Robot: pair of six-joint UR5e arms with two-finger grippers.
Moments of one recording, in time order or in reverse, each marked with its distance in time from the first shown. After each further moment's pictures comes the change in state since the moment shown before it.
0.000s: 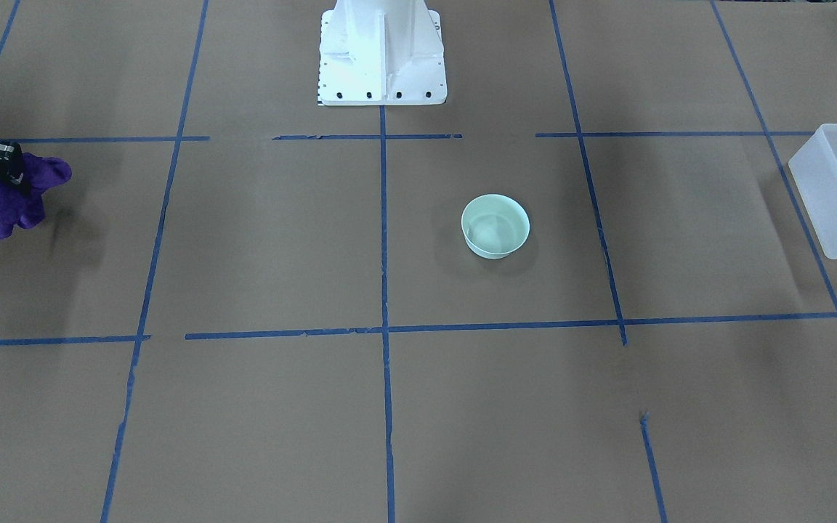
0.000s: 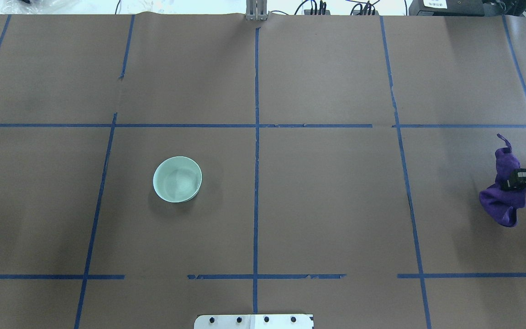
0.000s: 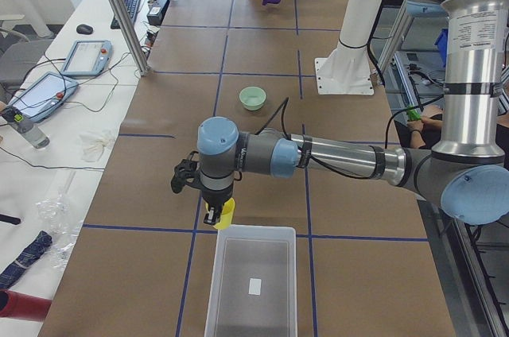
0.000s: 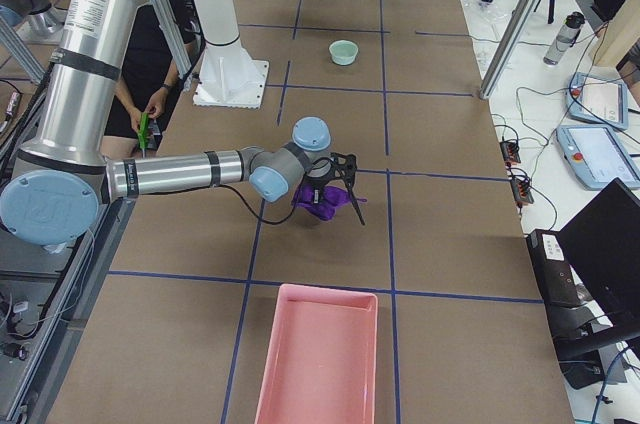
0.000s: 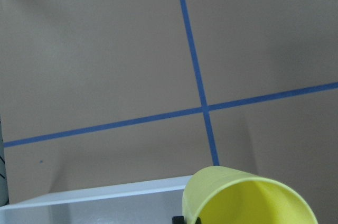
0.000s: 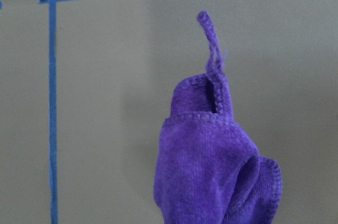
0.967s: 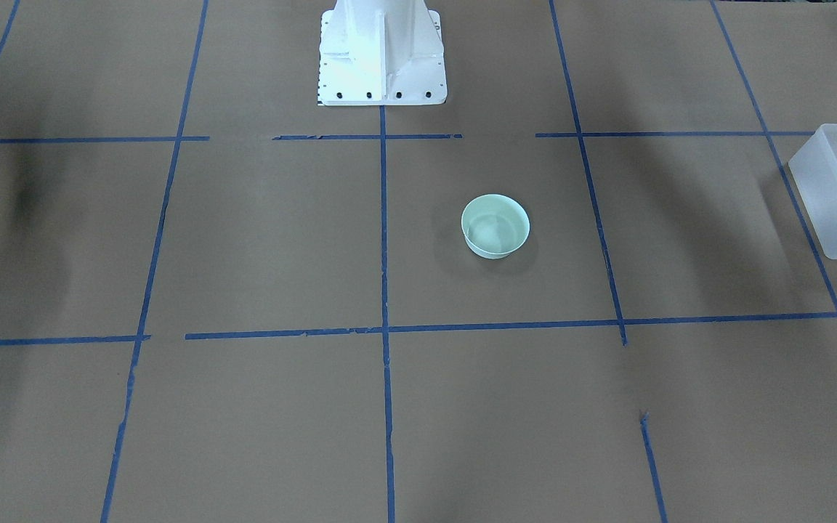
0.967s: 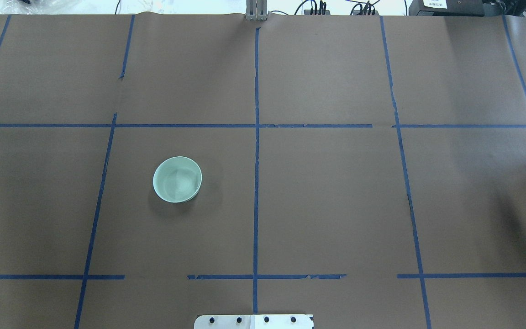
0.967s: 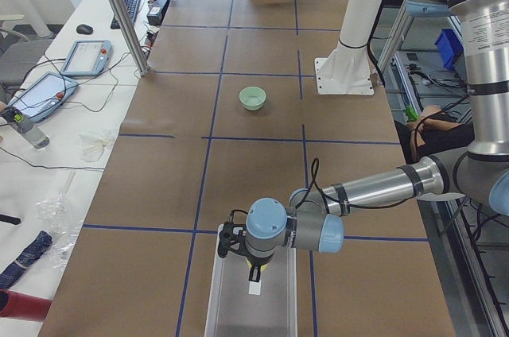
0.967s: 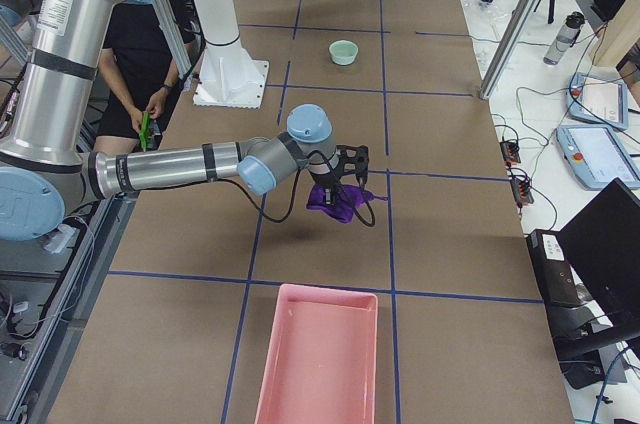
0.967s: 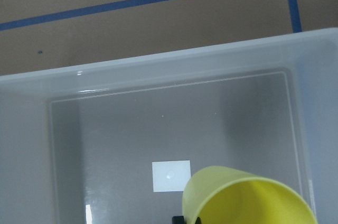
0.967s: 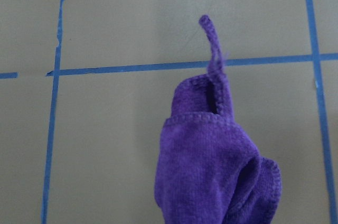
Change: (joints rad) left arm 0.025 0.164 0.231 -0.414 -0.105 -0.060; right arm 0.252 -0.010 0.090 -0.189 0.015 -0.274
